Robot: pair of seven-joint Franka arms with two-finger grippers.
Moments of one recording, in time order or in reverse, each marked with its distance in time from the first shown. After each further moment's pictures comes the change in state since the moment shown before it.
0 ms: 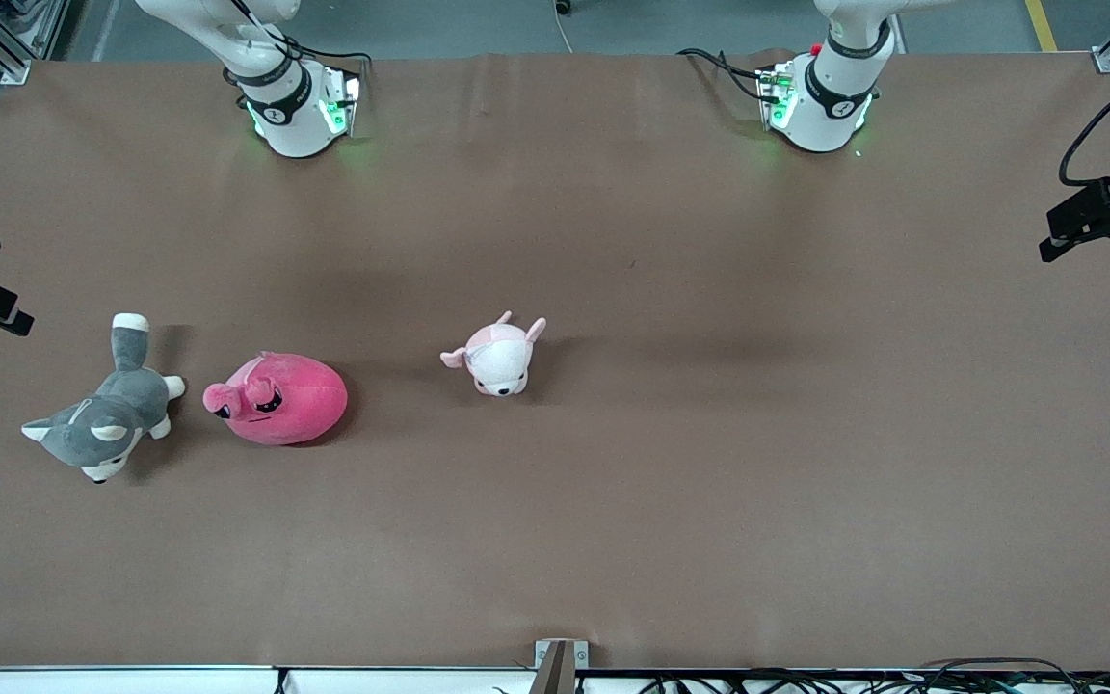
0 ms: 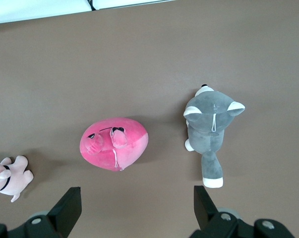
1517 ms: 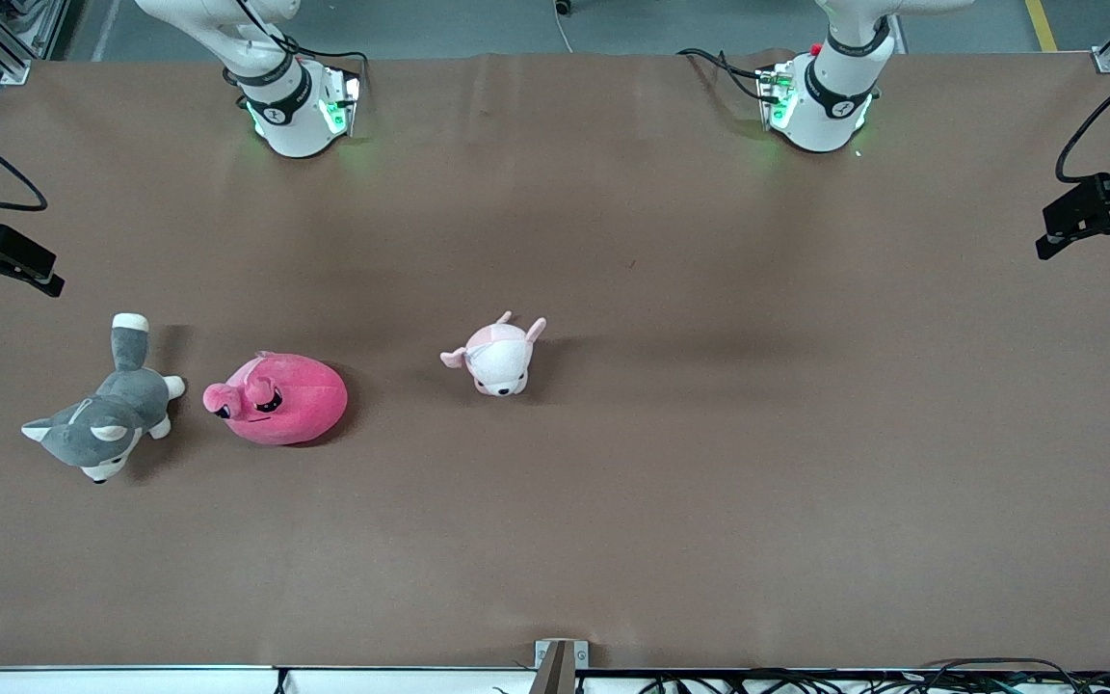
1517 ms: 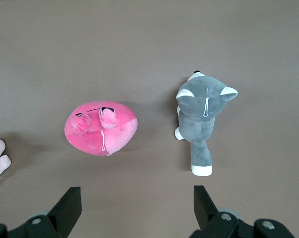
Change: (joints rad) left arm -0.143 -0.006 0.138 0.003 0.000 0.000 0.000; right arm 0.011 -0.193 0.026 -0.291 -0.083 0.113 -0.015
